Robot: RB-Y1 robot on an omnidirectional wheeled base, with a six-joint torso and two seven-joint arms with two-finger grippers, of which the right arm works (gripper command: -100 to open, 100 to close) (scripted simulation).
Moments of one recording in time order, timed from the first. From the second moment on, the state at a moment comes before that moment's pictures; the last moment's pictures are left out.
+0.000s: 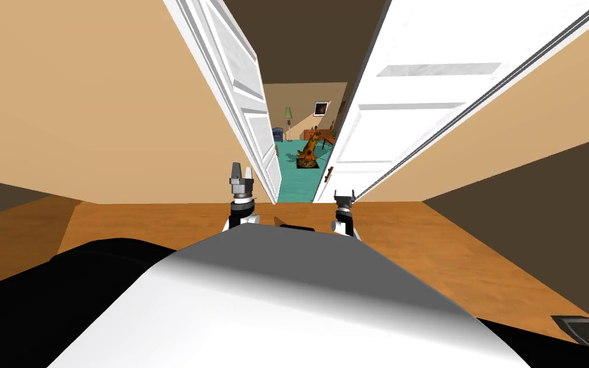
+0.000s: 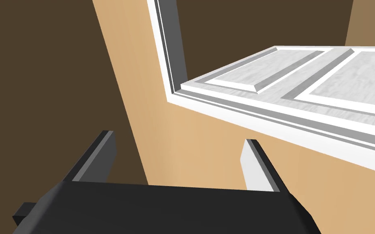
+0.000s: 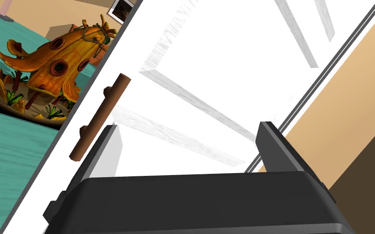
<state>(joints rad) 0.21 -0.10 -0.08 -1.43 -0.19 -0.65 -0.86</state>
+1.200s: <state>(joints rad) 0.13 -0.08 -0.11 -1.20 -0.24 -0.70 -1.05</state>
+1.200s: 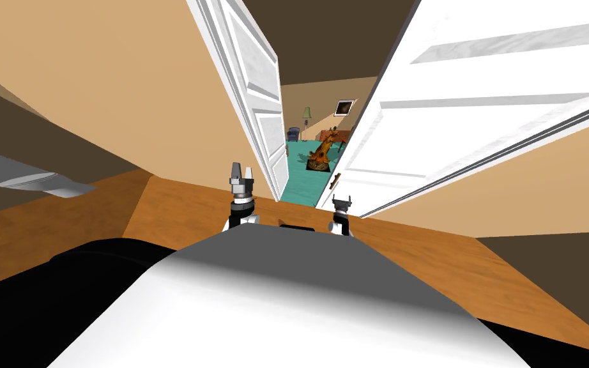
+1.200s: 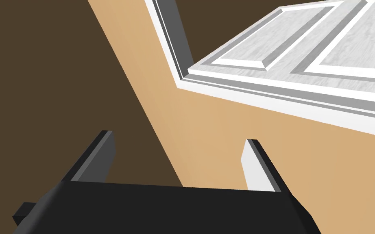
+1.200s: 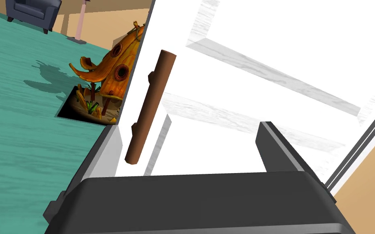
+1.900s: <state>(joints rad) 0.10 -0.06 -0.13 -1.08 -0.27 -0.72 -1.15</state>
